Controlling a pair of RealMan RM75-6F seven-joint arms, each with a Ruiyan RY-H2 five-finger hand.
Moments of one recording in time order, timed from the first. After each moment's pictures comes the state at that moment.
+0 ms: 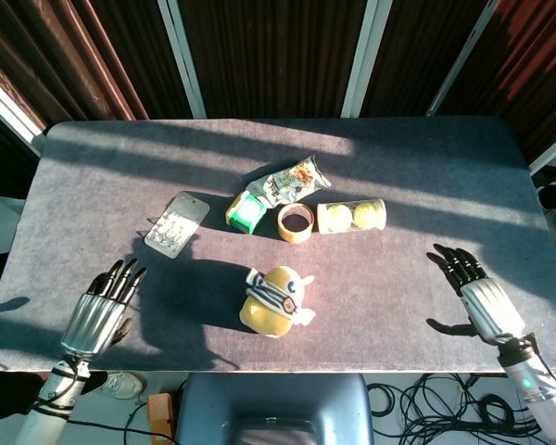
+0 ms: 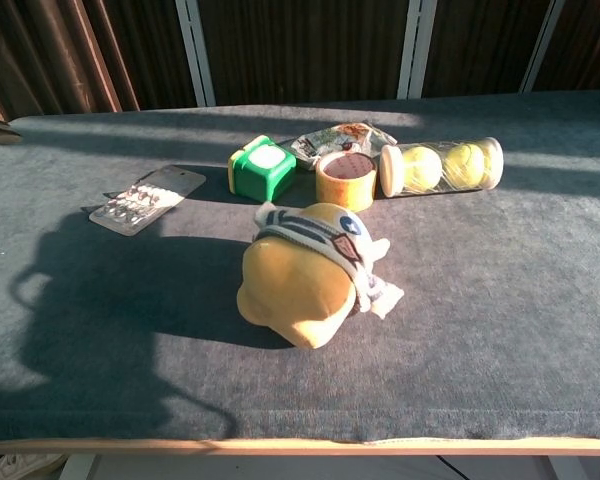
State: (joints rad) left arm -0.31 -1.26 0.04 -1.73 1.51 1.44 0.52; right arm 0.32 -1.07 -0.03 -1.58 -1.66 1.36 0.33
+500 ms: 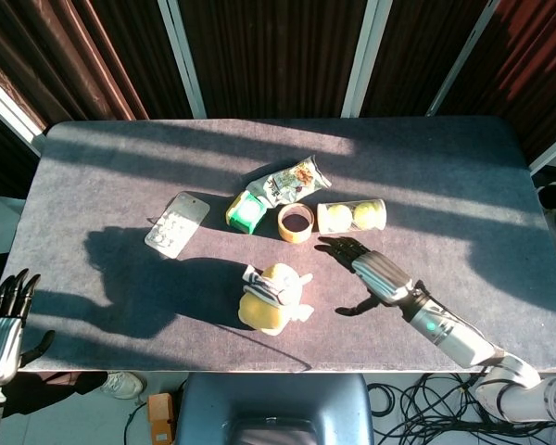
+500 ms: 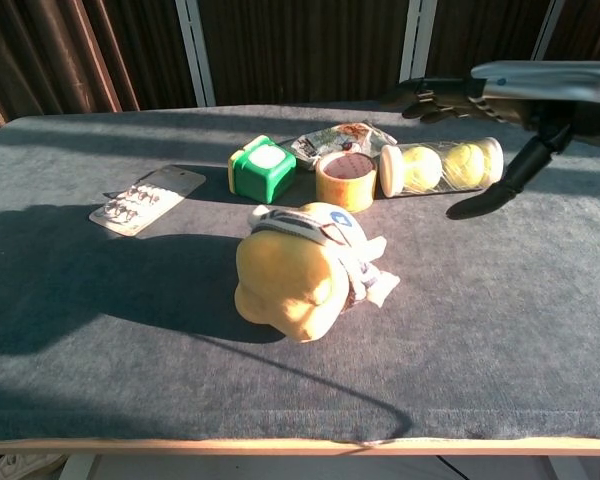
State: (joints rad) left arm -0.12 -1.17 0.03 -1.59 1.46 1.60 0.14; right arm 0.71 -1.21 0.08 -1.59 -1.67 0.93 0.54
